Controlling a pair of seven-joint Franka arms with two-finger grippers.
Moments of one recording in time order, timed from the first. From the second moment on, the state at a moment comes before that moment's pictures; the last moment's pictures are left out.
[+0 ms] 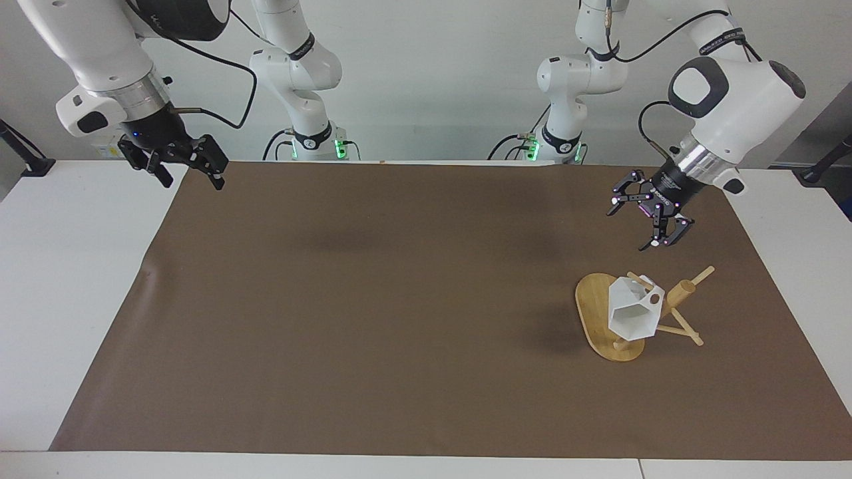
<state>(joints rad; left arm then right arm) 0.00 -0.08 -0.02 -1.98 -0.41 1.98 -1.74 -0.05 0.07 -0.03 -1.45 0.03 1.52 0.00</state>
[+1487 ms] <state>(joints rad) -0.04 -0.07 -0.04 -1.68 -0.07 1.67 -0.17 -0.05 0.07 -0.03 -1.45 0.03 1.52 0.00</state>
